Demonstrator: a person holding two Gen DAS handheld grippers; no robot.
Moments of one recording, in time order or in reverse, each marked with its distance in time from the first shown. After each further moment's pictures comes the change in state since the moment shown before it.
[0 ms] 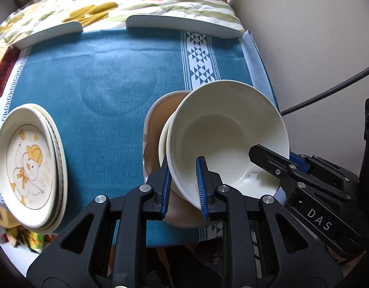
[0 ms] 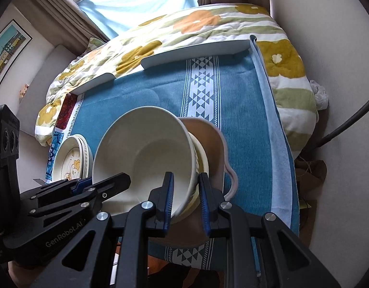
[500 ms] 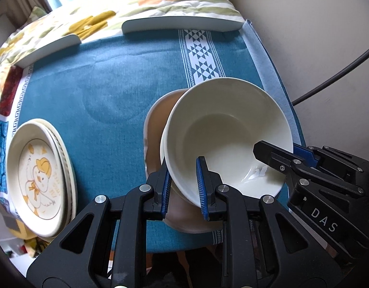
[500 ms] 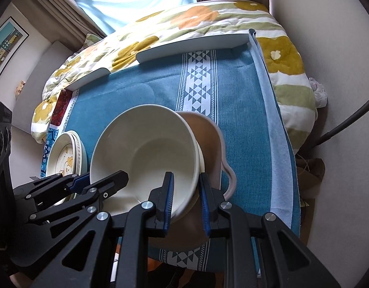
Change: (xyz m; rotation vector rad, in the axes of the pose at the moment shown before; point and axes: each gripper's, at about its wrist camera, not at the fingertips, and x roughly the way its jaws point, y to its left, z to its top) left arm 0.008 -0.011 0.002 0.089 -0.002 0.096; right arm 0.008 -0.002 -0.002 0.000 0.019 -0.019
